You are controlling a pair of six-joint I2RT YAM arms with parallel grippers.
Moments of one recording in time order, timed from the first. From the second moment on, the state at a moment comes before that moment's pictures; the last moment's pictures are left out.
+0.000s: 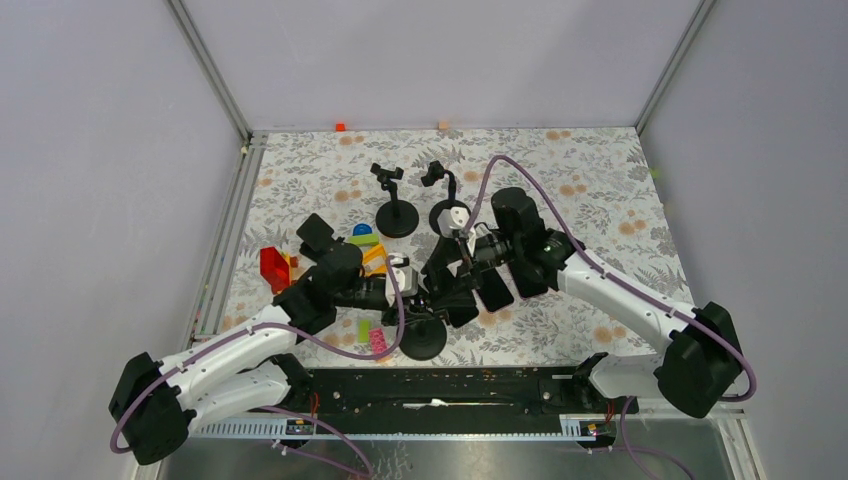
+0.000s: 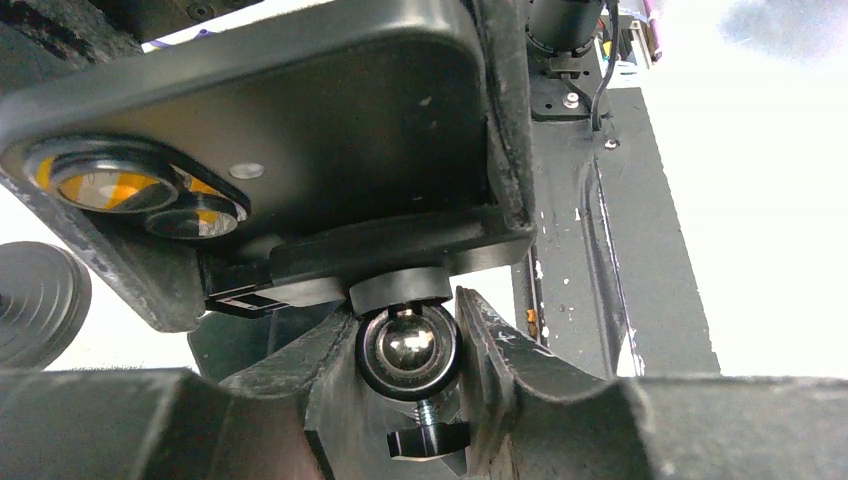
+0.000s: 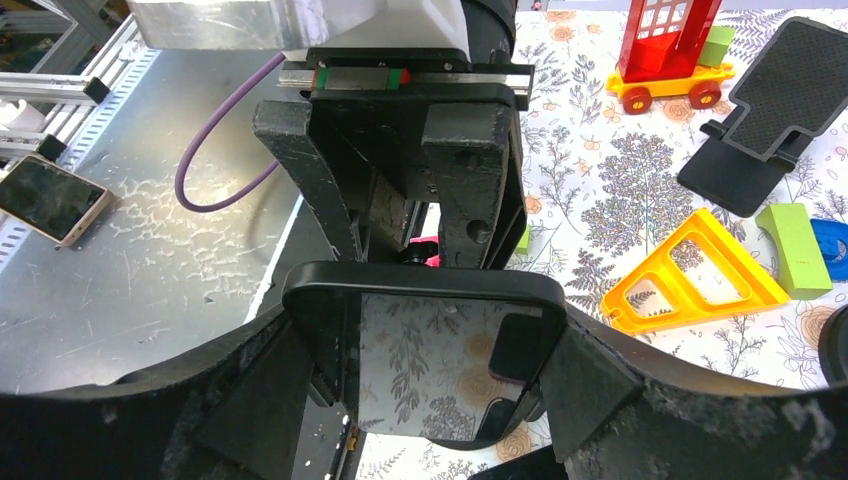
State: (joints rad) left arm -0.81 0.92 0.56 0.02 0.76 0.26; right arm 0.70 1.30 0.96 -0.14 -1.09 -0.27
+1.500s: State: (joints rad) left arm -0.80 0.91 0.54 0.07 0.80 0.18; right arm 0.59 0.73 0.73 0.08 -1.22 0.09
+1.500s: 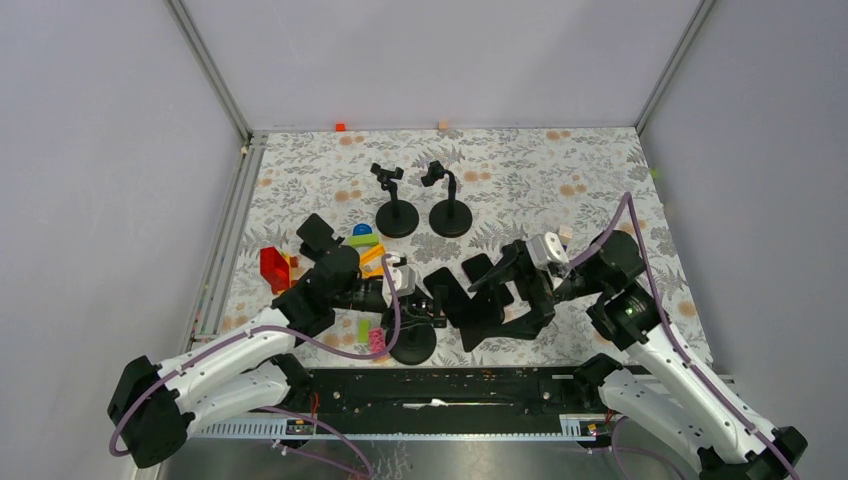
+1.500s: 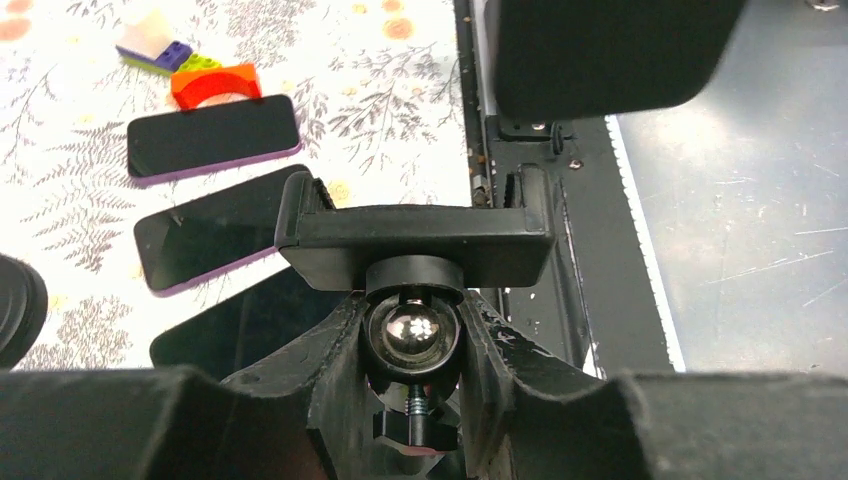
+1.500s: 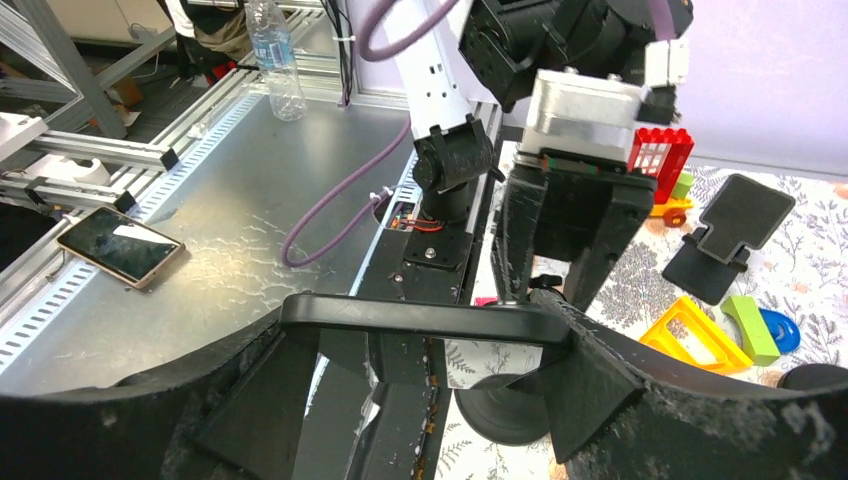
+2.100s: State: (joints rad) left arm -0.77 0.84 0.48 0.14 0.58 0.09; right arm 0.59 0.73 0.78 -0.23 -0.61 0.19
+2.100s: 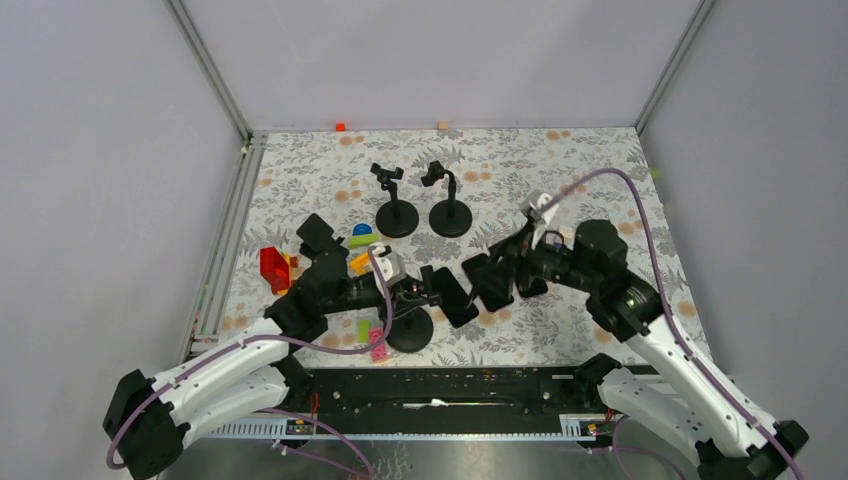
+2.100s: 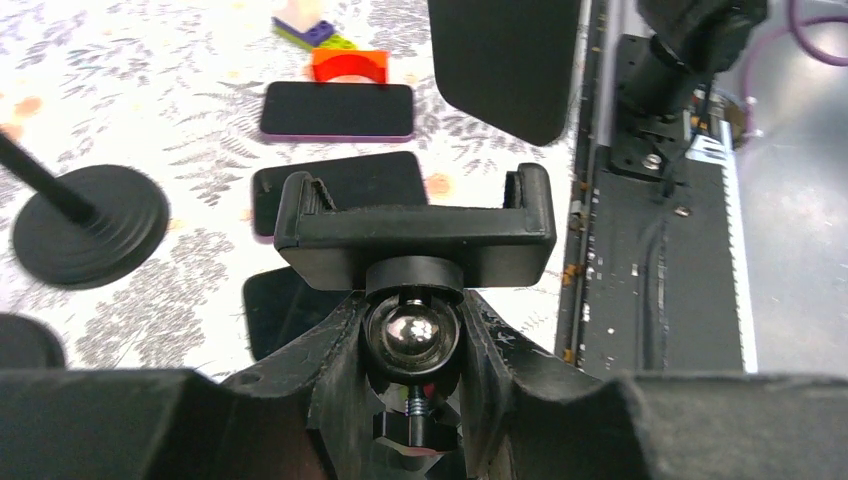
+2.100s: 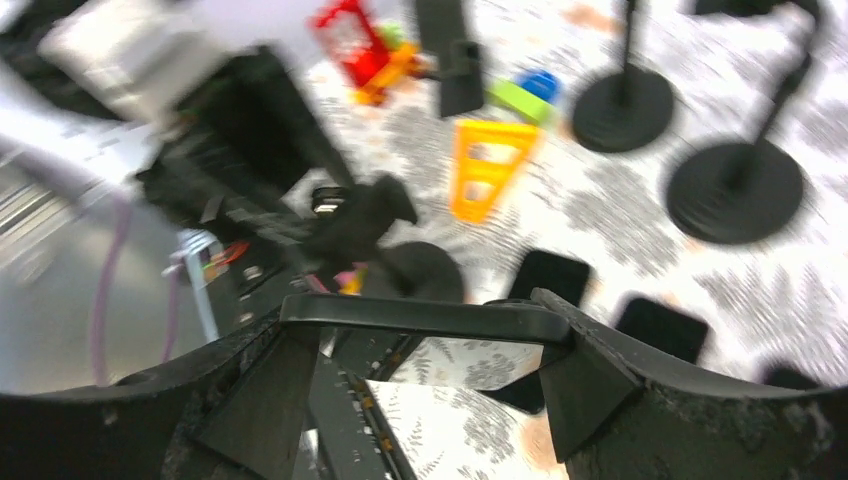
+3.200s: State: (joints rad) left arm -0.76 0.71 0.40 0.18 0.35 -0.03; right arm -0.05 1.34 0.86 -0.68 0.40 0.81
